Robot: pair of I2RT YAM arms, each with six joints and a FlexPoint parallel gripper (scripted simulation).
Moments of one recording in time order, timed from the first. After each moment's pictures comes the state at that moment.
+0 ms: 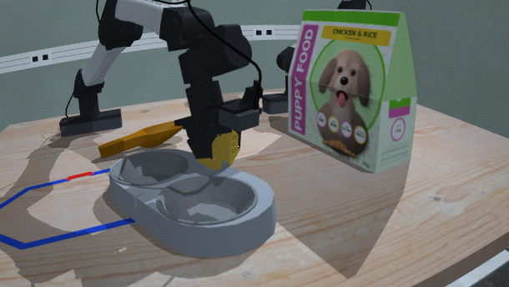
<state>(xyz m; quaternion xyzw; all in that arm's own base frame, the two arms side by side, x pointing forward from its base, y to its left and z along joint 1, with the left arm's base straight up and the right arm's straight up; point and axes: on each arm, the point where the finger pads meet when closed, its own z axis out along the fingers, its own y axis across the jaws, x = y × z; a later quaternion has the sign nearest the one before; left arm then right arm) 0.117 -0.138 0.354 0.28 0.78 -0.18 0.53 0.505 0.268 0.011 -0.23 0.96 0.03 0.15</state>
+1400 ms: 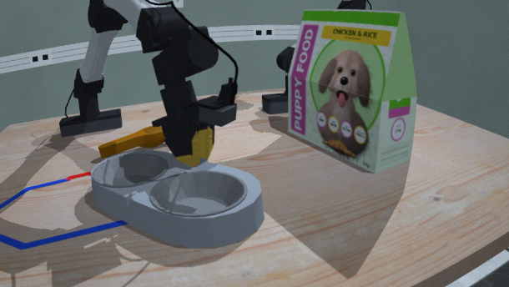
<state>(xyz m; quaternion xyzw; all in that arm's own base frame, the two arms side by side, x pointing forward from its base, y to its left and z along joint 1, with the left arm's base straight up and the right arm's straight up) 0.117 -0.138 0.354 0.28 0.78 -0.18 0.53 0.472 0.236 0.011 -0.34 0.93 0.05 0.14</state>
